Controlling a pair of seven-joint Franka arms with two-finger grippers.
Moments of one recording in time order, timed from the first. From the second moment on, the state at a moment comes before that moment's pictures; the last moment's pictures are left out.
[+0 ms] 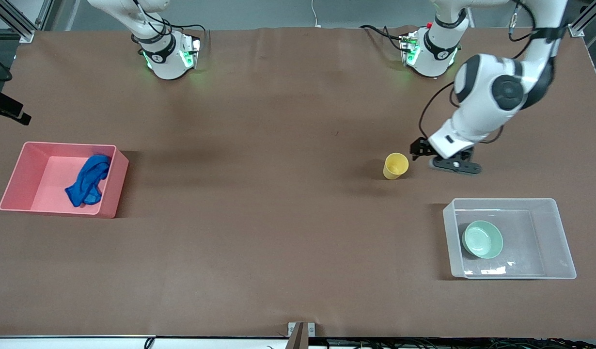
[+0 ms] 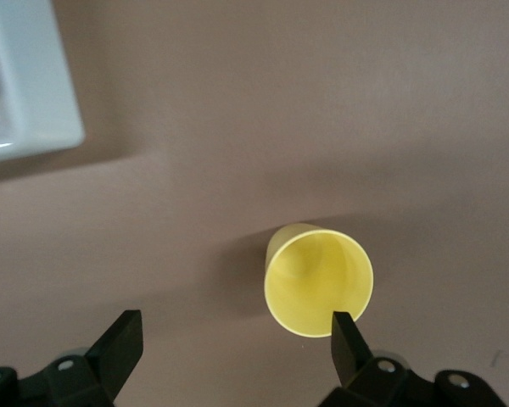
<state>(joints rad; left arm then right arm) -0.06 0.06 -0.24 -2.35 -0.09 2.44 -0.02 -0.06 -0.01 -0.07 -1.49 0.01 1.43 0.01</state>
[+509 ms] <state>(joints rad) -0.07 0.28 -0.26 -2.38 -0.09 2.70 -0.02 -0.03 -0.01 -0.08 -1.47 0.01 1.43 0.01</state>
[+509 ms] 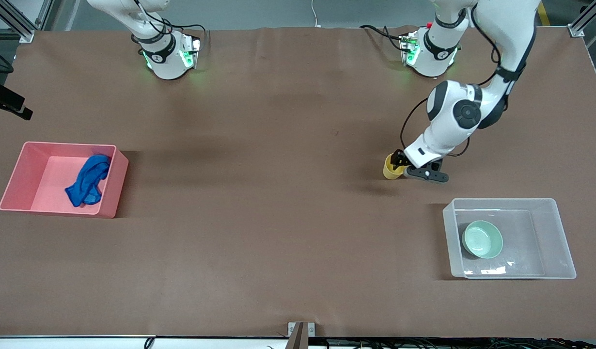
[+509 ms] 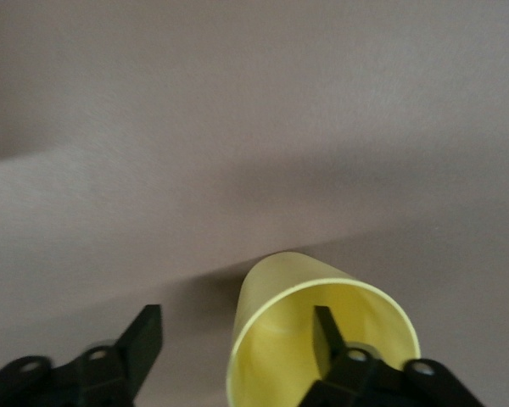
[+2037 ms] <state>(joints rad) -0.05 0.40 0.10 -1.72 -0.10 2.31 0.10 -0.03 -0.01 -0.09 -1.46 0.01 1.42 0.01</state>
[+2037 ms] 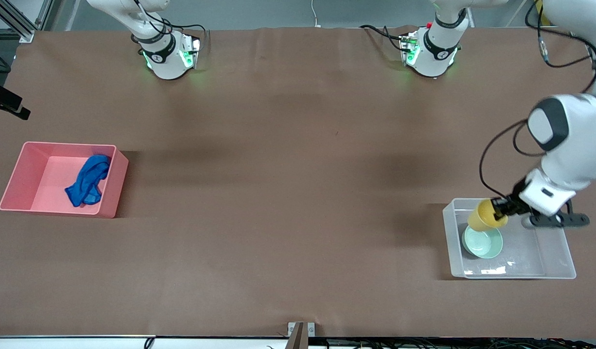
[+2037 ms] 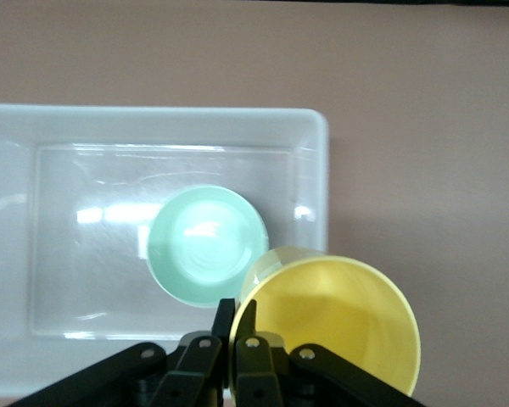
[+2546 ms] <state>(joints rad) -0.03 0.65 0.17 -1.61 -0.16 2.33 0.21 -0.03 -0.01 -0.09 -1.46 0.01 1.42 0.01</state>
